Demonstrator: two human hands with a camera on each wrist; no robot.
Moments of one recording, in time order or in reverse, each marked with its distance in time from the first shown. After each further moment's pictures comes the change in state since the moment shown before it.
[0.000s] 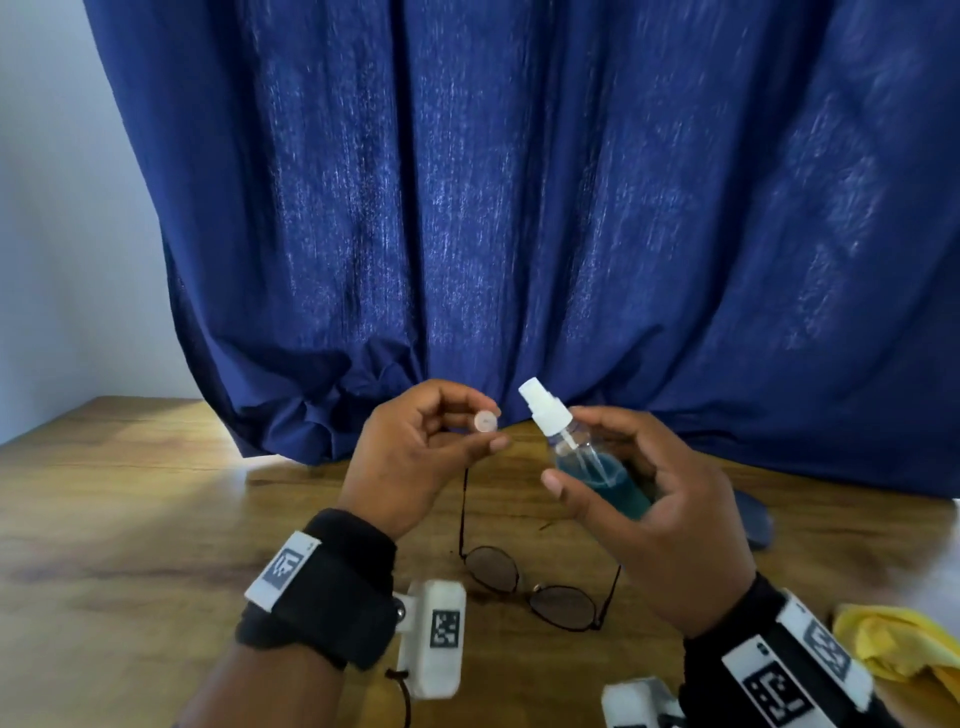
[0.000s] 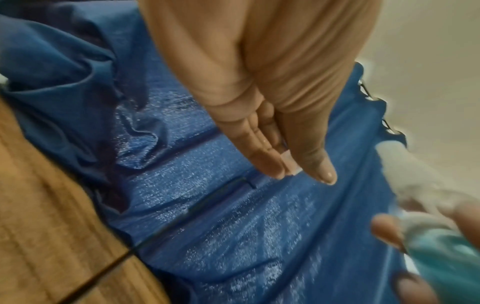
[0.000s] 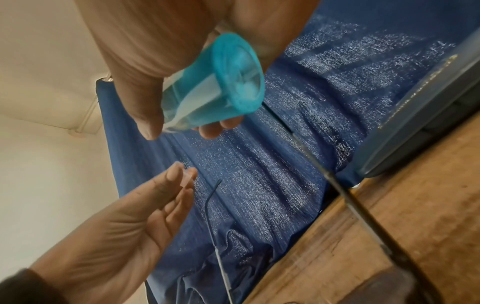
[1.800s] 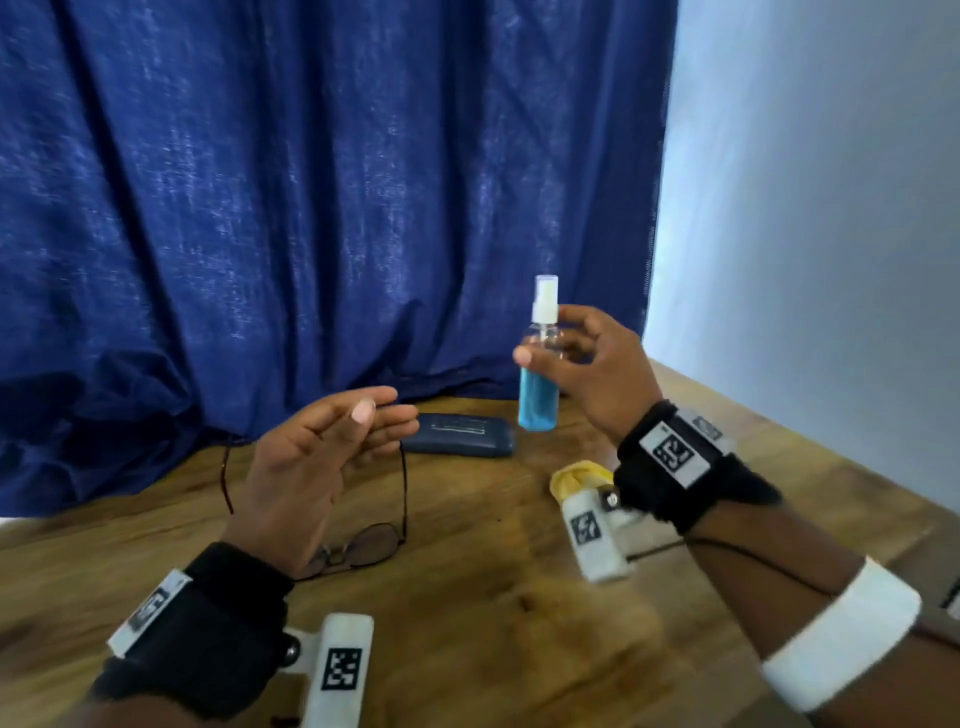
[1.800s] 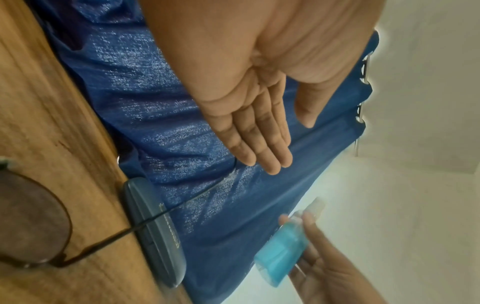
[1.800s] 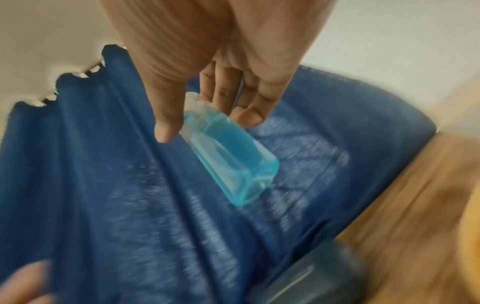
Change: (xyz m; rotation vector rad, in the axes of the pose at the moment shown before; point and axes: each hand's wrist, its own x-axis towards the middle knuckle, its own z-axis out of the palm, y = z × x) left_hand -0.041 0.020 0.086 -0.453 -0.287 -0.044; right_hand 0.000 -0.003 -0.149 -0.056 0.303 0.387
